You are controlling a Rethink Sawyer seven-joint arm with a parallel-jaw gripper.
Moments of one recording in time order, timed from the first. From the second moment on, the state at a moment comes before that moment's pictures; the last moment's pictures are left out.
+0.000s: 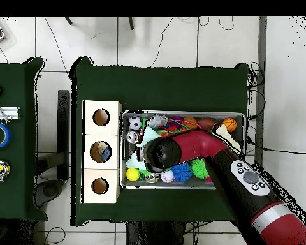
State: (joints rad) arm -0.73 -0.53 0.69 1.78 -0.63 0.75 1.90
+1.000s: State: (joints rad) arm -0.71 -0.51 0.67 1.77 -0.74 0.75 1.90
